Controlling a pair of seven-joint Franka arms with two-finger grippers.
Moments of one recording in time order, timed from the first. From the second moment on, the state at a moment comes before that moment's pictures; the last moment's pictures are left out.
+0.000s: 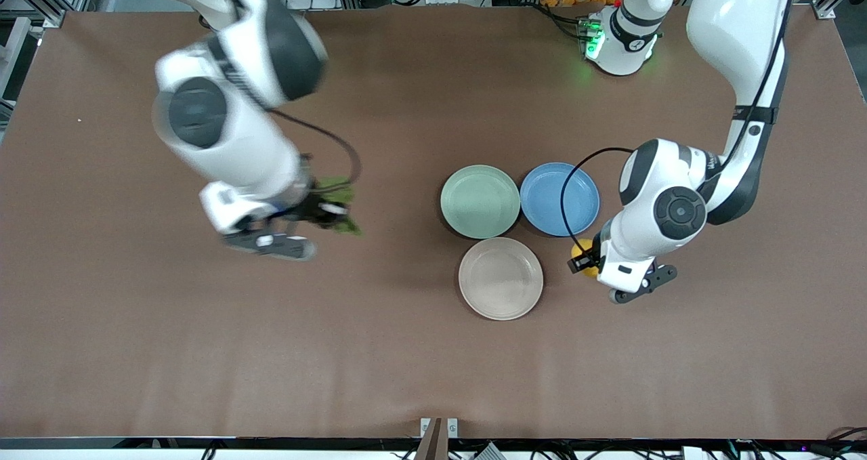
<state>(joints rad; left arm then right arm) -0.17 0.48 -0.16 -1.68 0.04 2.10 -0.77 0.42 0.49 -0.06 -1.11 0.12 1.57 0.53</state>
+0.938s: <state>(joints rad) -0.07 0.25 -0.16 -1.99 0.03 2.14 -0.59 0.05 0.55 -0.06 -1.26 0.05 1.62 0.08</state>
